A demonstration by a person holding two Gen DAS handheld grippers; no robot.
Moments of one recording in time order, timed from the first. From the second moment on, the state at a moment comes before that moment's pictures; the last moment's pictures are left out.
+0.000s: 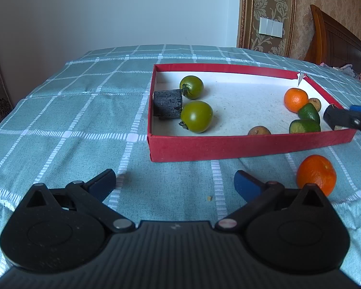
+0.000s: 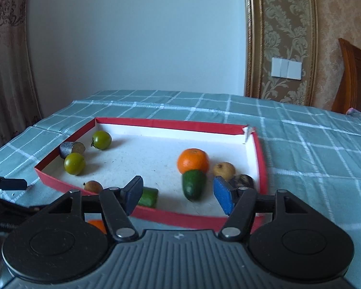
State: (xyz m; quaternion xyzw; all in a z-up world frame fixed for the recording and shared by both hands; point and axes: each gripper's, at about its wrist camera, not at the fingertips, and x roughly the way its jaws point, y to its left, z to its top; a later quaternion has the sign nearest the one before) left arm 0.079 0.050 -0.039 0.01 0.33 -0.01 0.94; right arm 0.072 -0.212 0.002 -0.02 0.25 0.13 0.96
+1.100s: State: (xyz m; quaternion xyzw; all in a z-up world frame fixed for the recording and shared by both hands) left arm 0.037 -0.023 -0.006 0.03 0.28 -0.11 0.95; right arm 0.070 -0.281 -0.031 0.04 0.31 0.05 0.95
